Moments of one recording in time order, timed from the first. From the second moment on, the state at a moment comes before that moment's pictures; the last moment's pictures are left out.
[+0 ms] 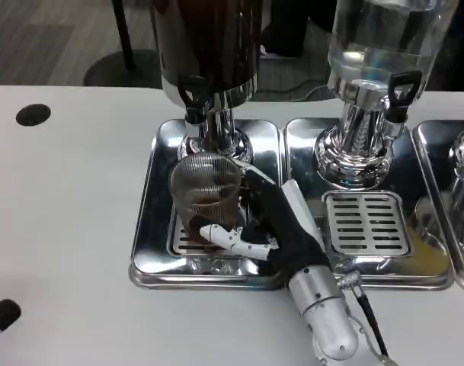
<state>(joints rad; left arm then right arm) 0.58 0.57 0.49 0.00 0.42 -0.65 0.10 -0.46 0.07 0.23 1.04 -0.33 -0.61 -0.28</state>
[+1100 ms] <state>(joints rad) 0.55 0.57 0.45 0.02 0.44 -0.64 0.10 -0.24 0.03 0.24 0.65 -0.33 -0.44 -0.20</state>
